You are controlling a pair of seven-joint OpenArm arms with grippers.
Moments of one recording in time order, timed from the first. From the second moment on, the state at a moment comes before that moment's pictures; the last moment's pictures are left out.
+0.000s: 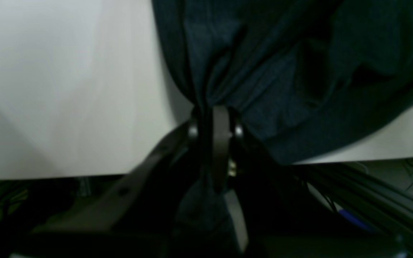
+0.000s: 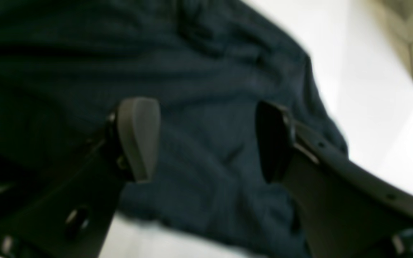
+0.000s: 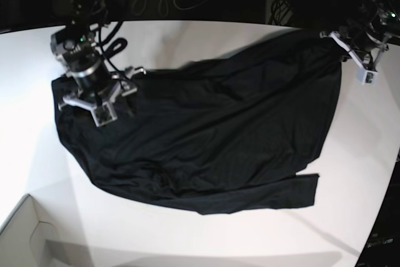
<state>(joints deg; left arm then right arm) 18.0 -8.2 -40.7 104.0 -27.8 -39.8 67.8 -13.0 -9.0 19.8 110.2 -18.5 39.9 -27.3</state>
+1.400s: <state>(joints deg) 16.3 -7.9 -40.5 104.0 -27.8 -39.8 68.1 -15.9 -6.6 9.4 99.9 -18.5 39.9 -26.9</state>
